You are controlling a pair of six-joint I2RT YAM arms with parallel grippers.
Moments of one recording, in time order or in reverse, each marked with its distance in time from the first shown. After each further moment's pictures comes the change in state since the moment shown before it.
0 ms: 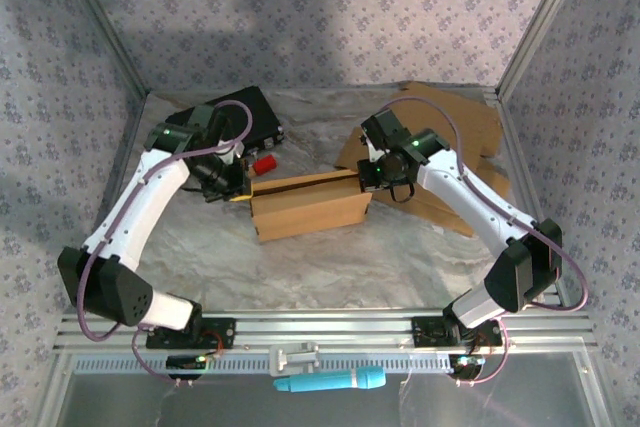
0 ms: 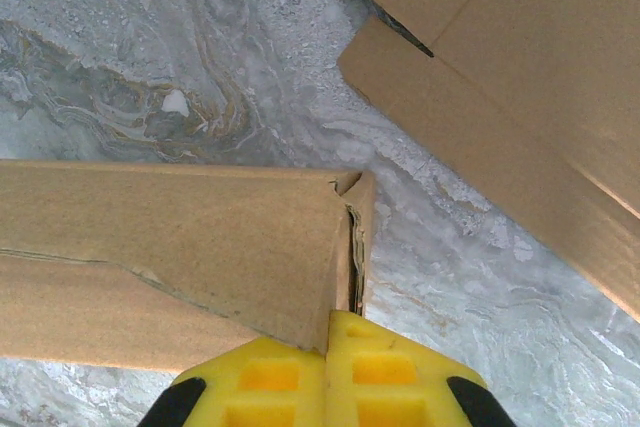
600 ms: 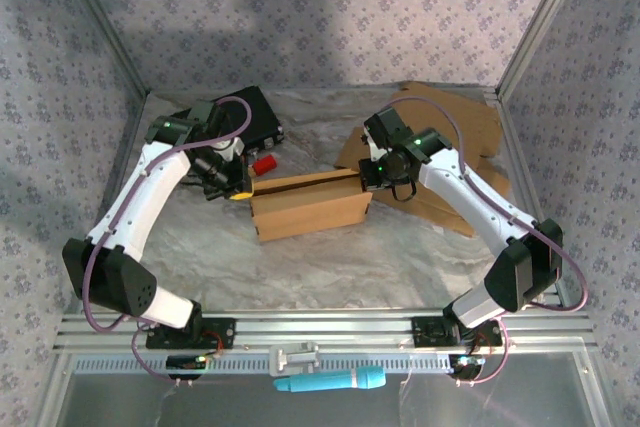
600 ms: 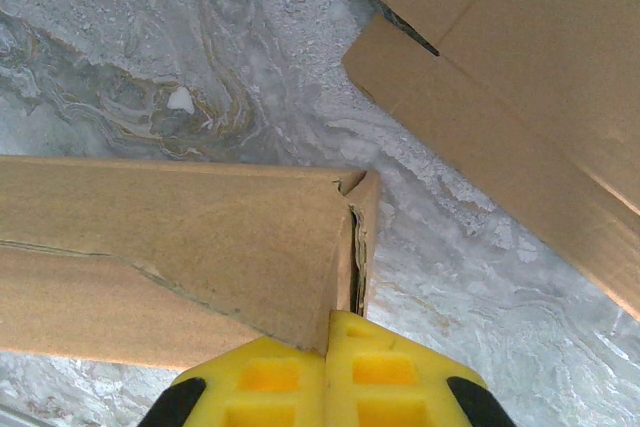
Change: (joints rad) left arm 0.019 0.044 0.042 -0.042 0.045 -0.003; right arm -0.016 0.000 0.000 0.000 -0.030 -0.016
